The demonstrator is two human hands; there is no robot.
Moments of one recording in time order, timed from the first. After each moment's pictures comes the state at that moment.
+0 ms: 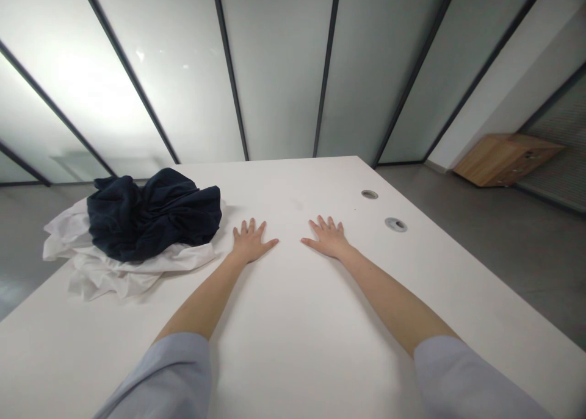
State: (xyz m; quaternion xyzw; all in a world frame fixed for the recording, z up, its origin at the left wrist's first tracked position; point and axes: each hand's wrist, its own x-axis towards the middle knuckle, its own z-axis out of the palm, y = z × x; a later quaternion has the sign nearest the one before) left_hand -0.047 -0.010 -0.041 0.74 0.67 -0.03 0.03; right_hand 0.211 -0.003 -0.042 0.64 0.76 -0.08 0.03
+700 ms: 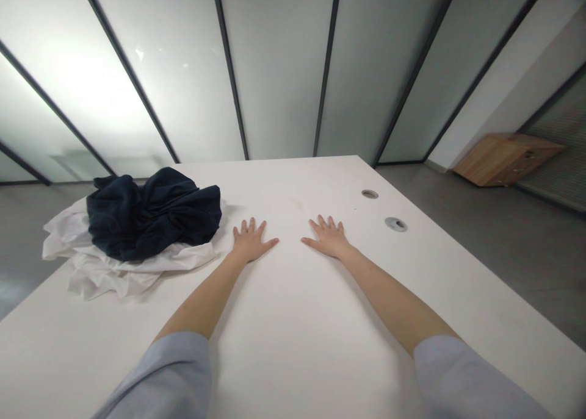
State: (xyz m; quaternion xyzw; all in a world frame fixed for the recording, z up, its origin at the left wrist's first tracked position) left_hand -0.047 -0.009 -0.042 0.74 0.67 -0.04 0.03; right_hand 0.211 -0.001 -0.044 0.64 0.76 -0.08 0.03
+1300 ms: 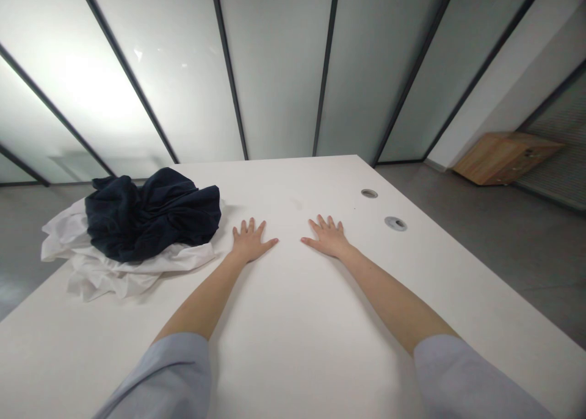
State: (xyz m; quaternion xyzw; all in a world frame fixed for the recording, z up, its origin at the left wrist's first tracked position) left_hand -0.047 -0.011 -0.040 0.74 0.67 -0.04 0.03; right_hand 0.212 -0.001 -0.046 0.64 0.76 -0.08 0.03
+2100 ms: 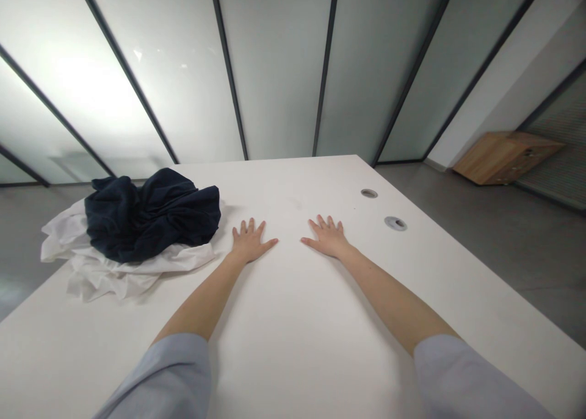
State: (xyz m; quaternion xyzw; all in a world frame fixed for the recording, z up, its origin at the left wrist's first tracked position) left_hand -0.046 -0.012 -0.038 0.74 0.67 -0.04 0.03; right_hand 0.211 -0.002 -0.044 0.64 0.77 -0.08 0.03
